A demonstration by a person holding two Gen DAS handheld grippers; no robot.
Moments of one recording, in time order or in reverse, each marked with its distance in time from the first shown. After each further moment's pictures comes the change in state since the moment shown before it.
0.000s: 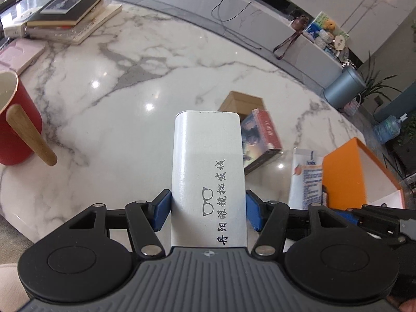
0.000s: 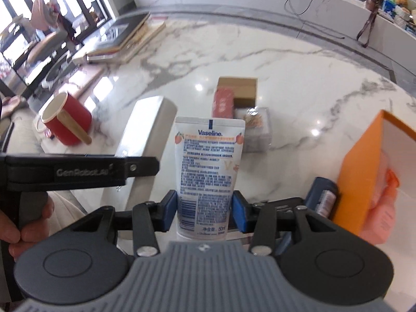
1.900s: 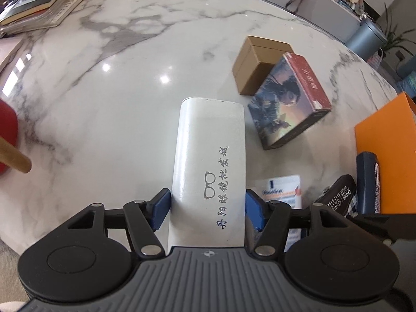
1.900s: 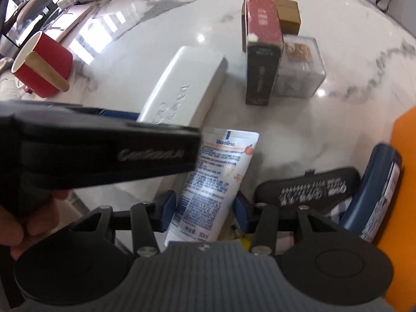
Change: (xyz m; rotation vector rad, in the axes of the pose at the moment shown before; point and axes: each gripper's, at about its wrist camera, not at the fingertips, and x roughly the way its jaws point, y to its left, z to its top) left arm 0.074 0.000 0.002 0.091 0.175 0.137; right arm 0.101 0.022 -0.009 -0.037 0.276 -0.012
